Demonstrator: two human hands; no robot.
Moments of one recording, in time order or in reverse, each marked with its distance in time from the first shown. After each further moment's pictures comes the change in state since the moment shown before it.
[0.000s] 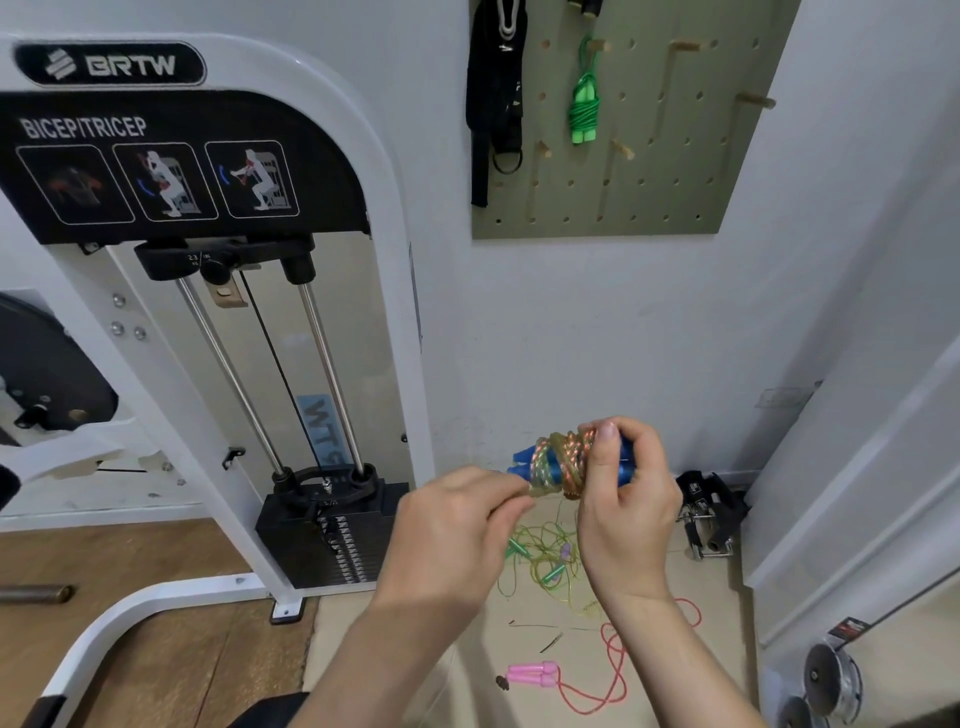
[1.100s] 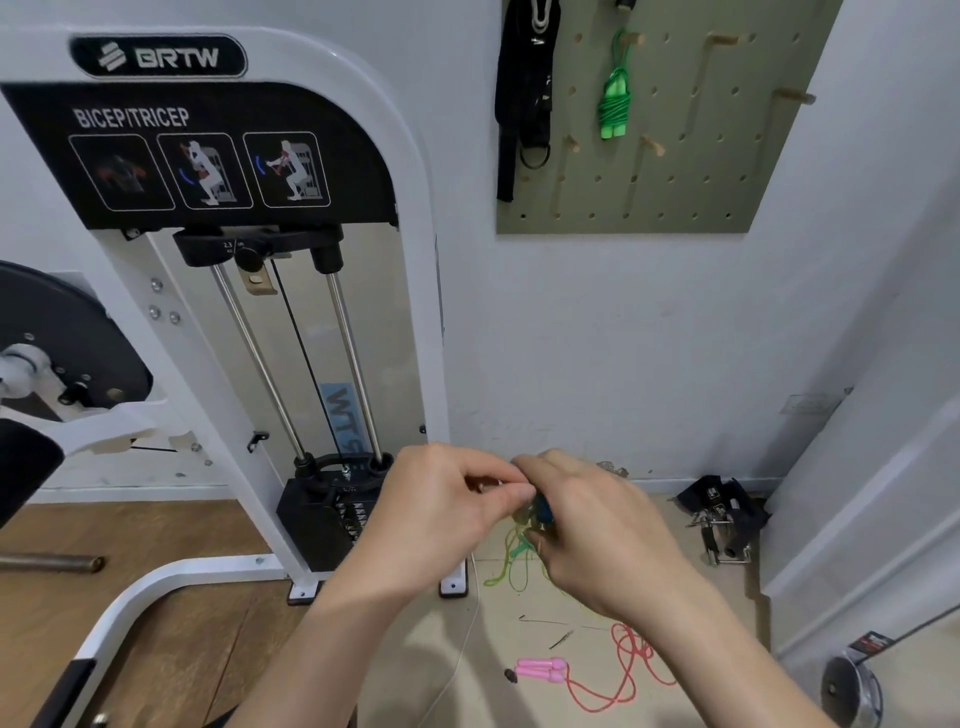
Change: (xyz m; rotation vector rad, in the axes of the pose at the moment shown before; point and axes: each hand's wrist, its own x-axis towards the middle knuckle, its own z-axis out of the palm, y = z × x) left_hand 0.013 0.006 -0.039 -0.275 -0.185 -0.416; right_hand 0.003 -0.043 -0.018 -0.698 -1.012 -0.348
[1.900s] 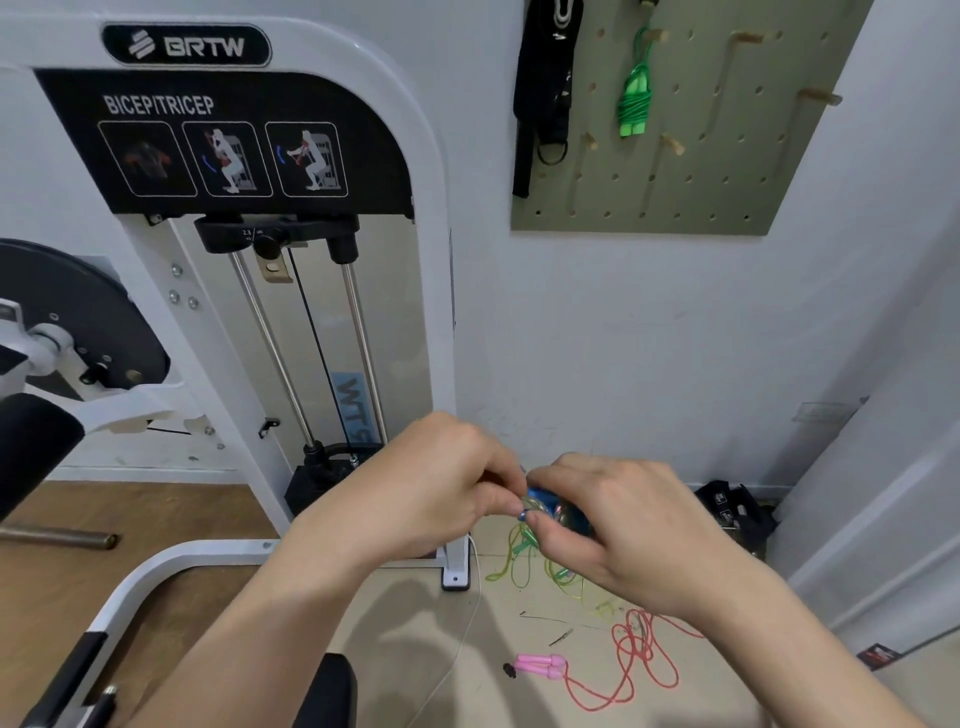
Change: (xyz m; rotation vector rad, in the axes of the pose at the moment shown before) left_hand 0.011 0.010 -0.029 0.445 -0.355 0.297; right_hand -0.009 0.013 -0.021 -0.060 -0.028 -0.204
